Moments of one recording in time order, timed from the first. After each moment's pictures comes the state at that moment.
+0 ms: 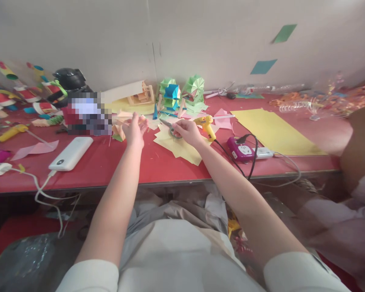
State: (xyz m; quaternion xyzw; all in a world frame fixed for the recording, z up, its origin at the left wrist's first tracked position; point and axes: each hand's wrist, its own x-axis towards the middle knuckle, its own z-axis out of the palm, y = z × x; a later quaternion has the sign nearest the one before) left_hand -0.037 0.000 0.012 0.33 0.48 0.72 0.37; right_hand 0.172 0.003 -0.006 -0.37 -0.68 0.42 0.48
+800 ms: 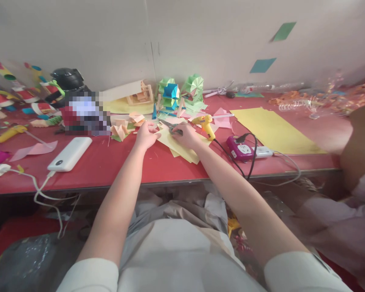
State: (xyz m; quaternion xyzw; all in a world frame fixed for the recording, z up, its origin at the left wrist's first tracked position) left_hand -0.027 -0.009 -0.011 0.55 0.62 0.46 0.32; right_hand 0.176 0.015 -0.026 -0.48 -0.79 0.15 0.36
